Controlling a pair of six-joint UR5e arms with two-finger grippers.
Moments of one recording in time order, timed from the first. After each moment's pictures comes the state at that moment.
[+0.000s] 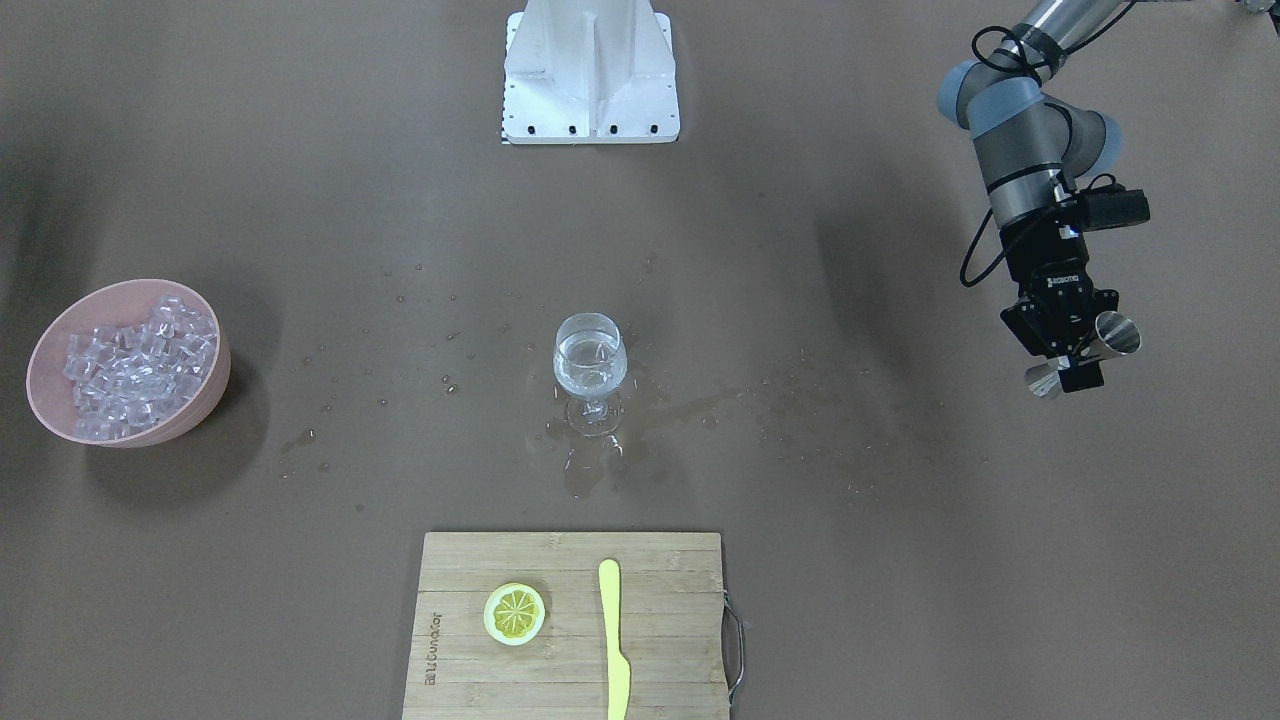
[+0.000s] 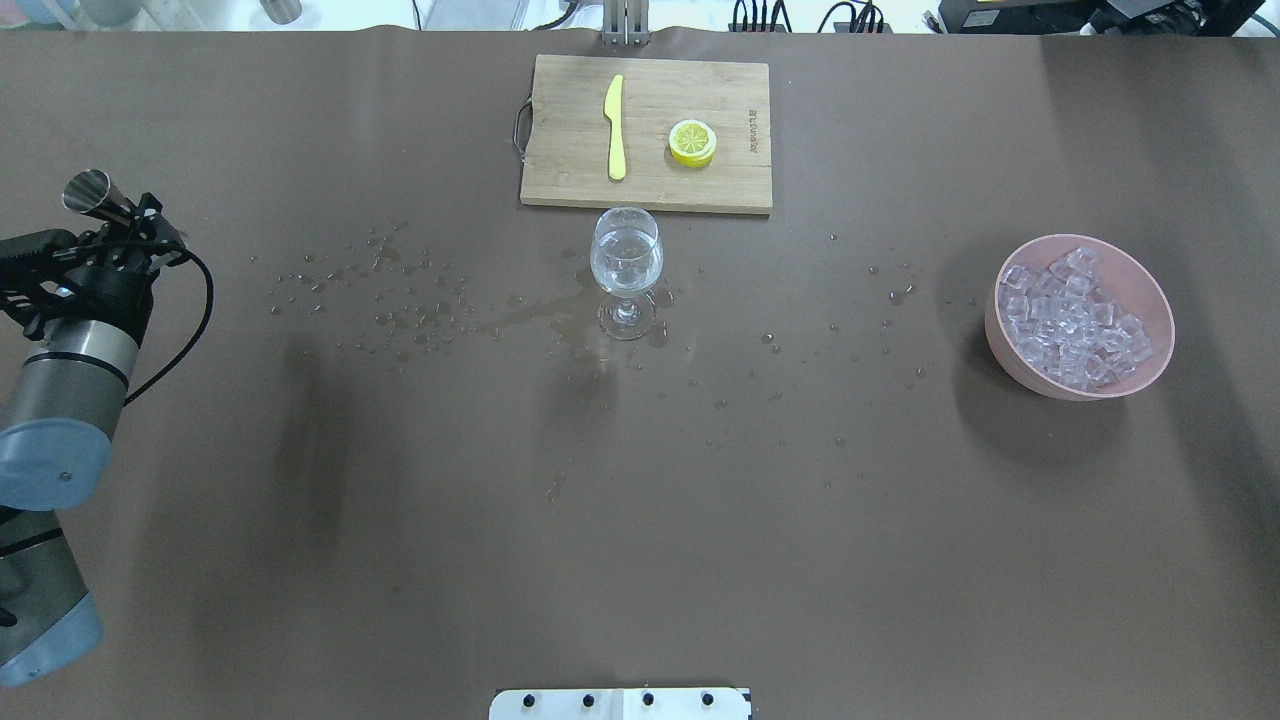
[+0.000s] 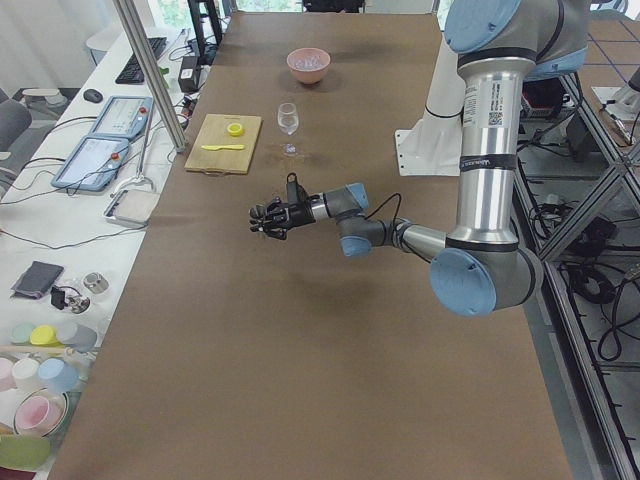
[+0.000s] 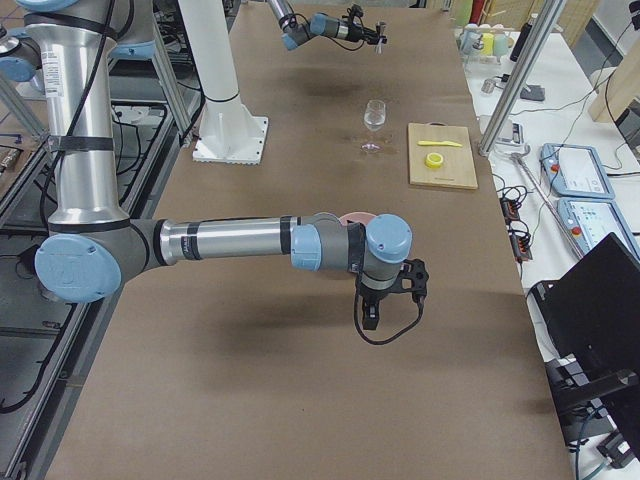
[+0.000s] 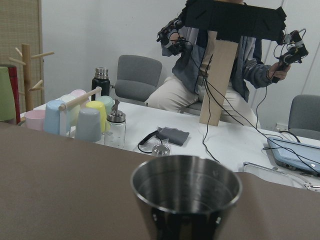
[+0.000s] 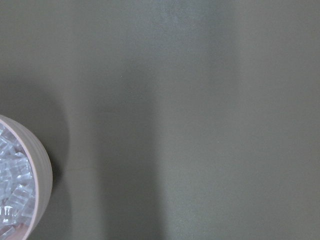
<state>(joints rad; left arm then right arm) -0.55 -1.58 -1.60 -2.61 -0.65 -1.33 1.54 -1.55 1.65 -1.64 2.41 0.05</state>
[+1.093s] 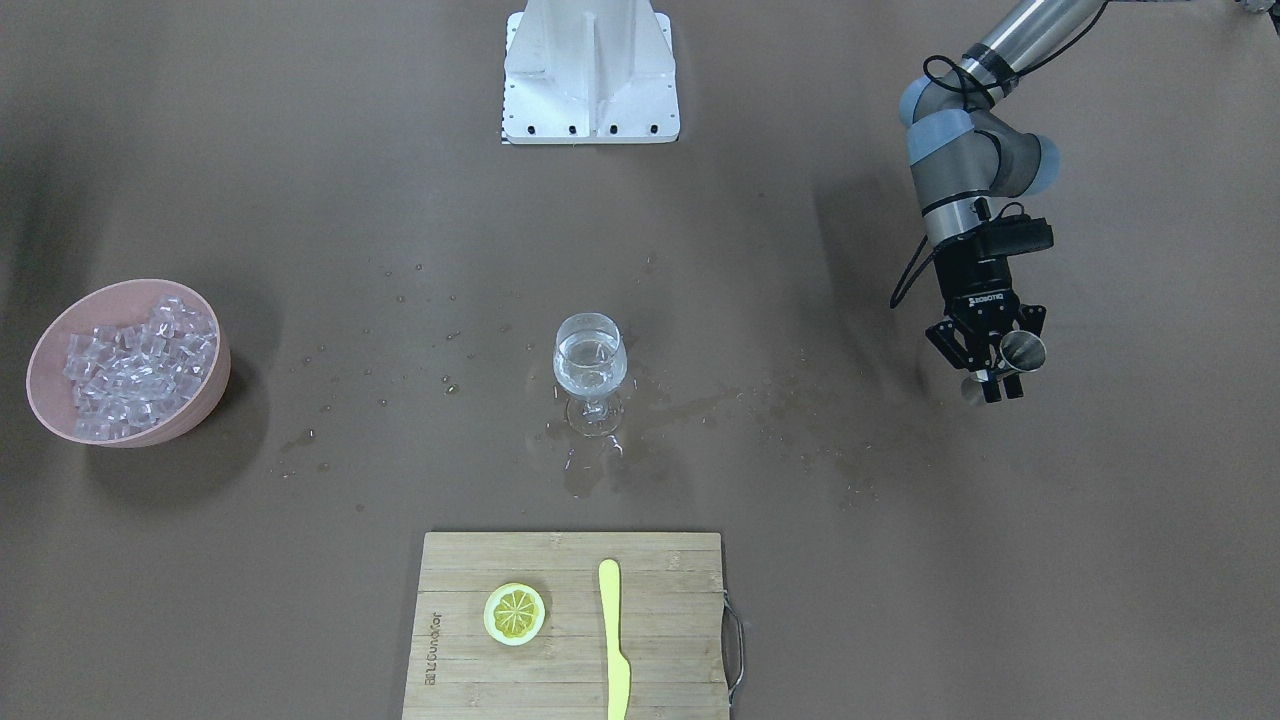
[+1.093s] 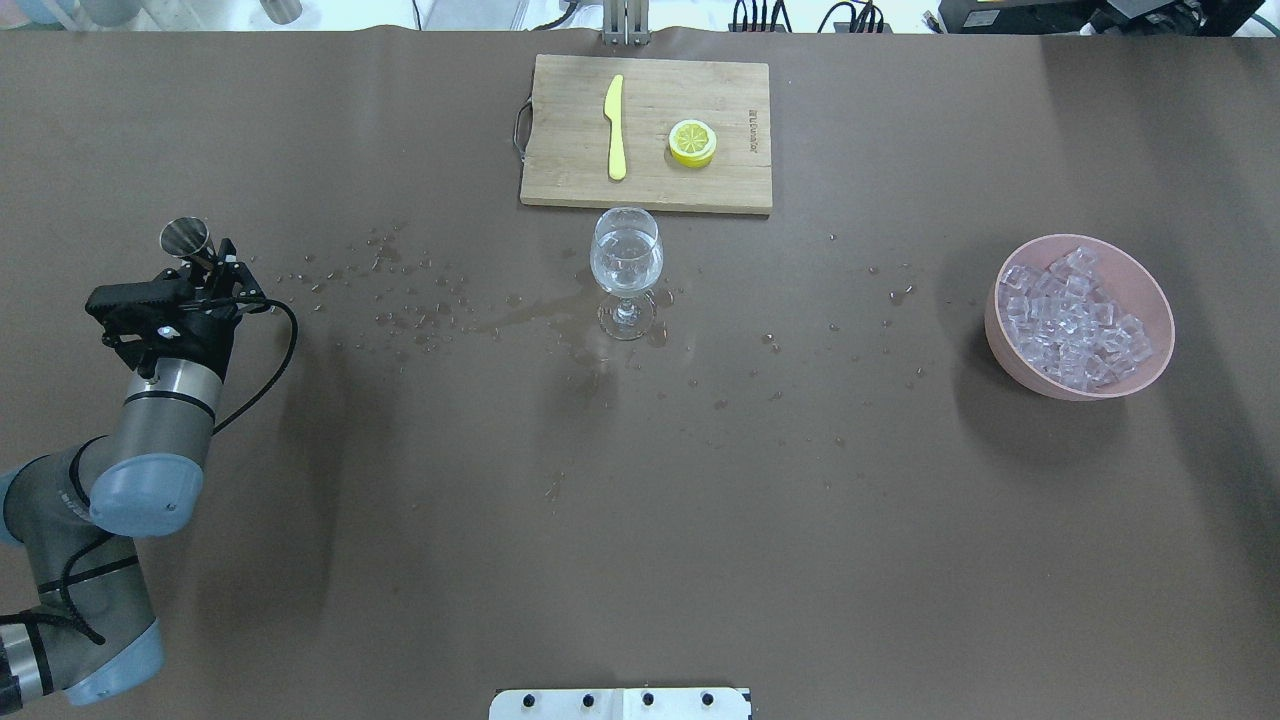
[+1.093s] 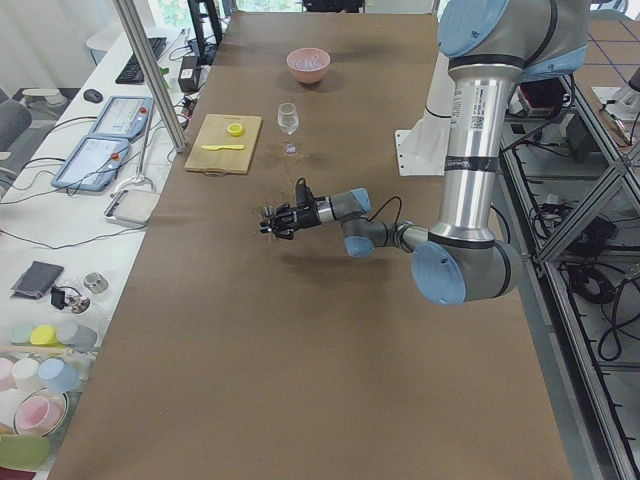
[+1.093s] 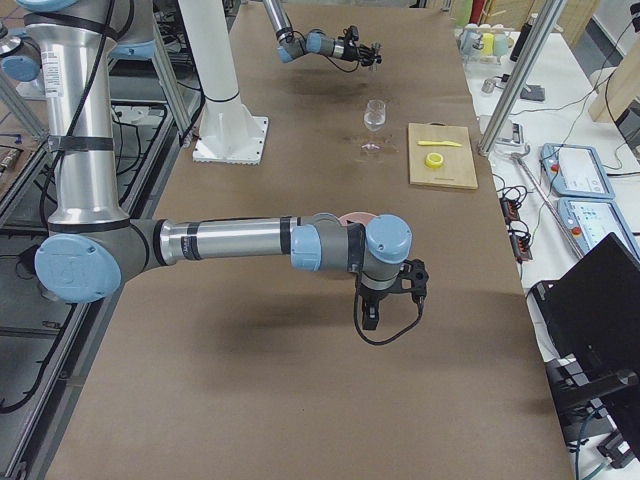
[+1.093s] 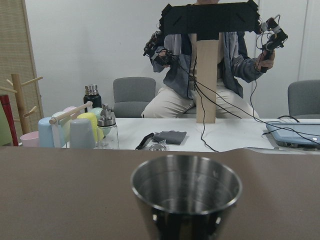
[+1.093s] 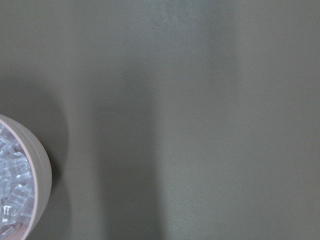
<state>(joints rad) -0.44 -1.68 -1.52 -2.55 -0.60 -1.22 1.54 -1.55 1.65 -1.64 2.41 0.05</state>
